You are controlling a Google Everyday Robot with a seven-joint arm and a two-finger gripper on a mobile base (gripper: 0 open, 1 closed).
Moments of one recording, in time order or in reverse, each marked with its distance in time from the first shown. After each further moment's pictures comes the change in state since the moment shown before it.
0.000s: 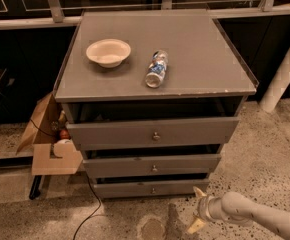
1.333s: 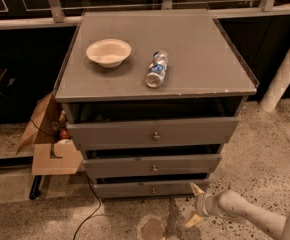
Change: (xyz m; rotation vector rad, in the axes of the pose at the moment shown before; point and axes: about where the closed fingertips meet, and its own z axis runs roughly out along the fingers) arm 0.011 -0.025 0.039 0.039 -0.051 -0.065
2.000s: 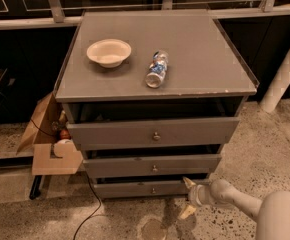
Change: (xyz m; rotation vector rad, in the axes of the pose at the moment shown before) arm -0.010 -0.026 0.040 -0.059 -0.010 -0.049
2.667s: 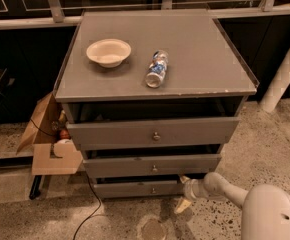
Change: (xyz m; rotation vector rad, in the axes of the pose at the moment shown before) arm -0.011 -0.022 0.029 -0.027 -0.002 -0.051
